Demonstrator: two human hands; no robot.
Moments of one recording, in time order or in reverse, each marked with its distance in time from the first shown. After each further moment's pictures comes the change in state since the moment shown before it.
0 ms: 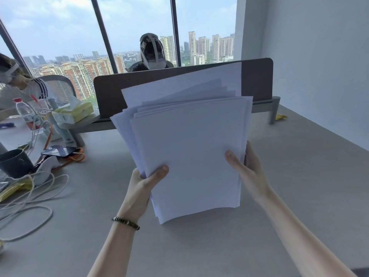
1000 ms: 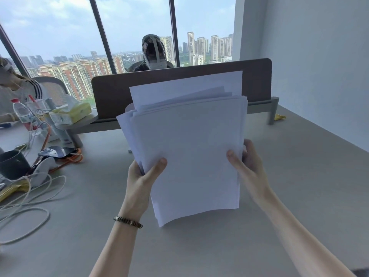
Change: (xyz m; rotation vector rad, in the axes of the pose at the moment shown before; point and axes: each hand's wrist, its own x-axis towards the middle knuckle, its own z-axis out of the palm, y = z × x) left_hand 0.004 0.006 0.012 -0.064 0.058 0.109; right_hand 0.001 0.006 -0.002 -0.064 0.113 0.002
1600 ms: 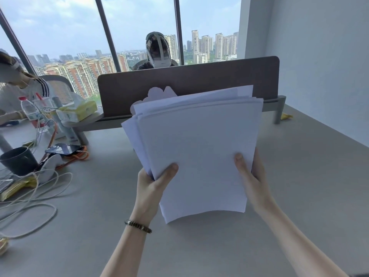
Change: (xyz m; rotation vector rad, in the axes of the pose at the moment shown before) left_hand -0.010 -0.013 0.001 0.059 0.041 -0.003; right_hand -0.014 0.011 0.011 -0.097 0.055 -0.054
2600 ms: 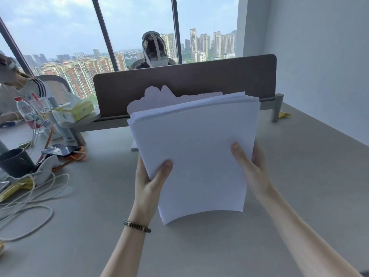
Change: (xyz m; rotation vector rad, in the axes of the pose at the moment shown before) left_hand 0.003 -0.001 0.005 -0.034 0.004 0.137; right_hand 0.020 -0.016 -0.003 0.168 -0.071 -0.074
